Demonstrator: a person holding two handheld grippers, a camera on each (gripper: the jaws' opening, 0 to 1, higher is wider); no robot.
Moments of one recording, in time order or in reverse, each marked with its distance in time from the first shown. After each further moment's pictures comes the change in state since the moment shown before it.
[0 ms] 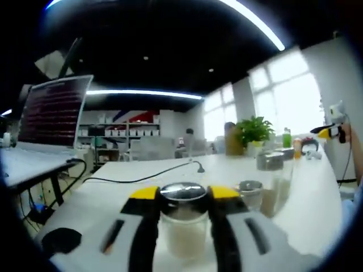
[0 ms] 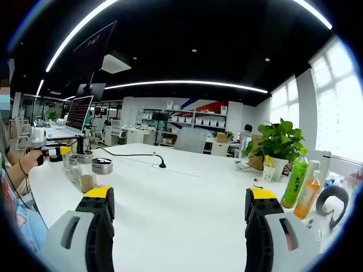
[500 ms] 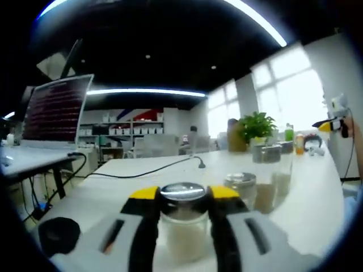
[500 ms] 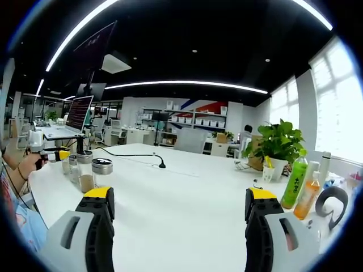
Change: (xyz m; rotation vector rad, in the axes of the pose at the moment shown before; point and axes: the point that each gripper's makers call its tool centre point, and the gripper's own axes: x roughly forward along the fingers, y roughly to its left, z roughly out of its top) left arm 0.000 -0.017 -0.013 0.033 0.030 0.031; right arm -0.001 -0.001 0.001 -0.003 -0.002 -0.001
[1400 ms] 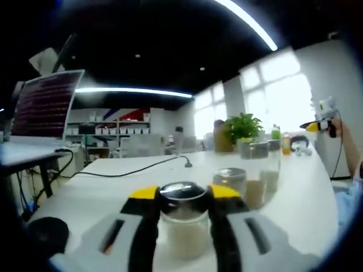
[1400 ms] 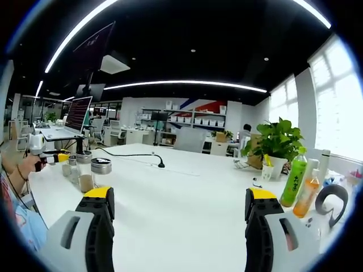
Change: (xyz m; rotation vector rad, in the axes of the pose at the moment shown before) left arm 0.000 -0.010 -0.006 -0.022 -0.004 -0.141; right arm -0.002 -0.005 -0.004 0.013 0.009 -0.011
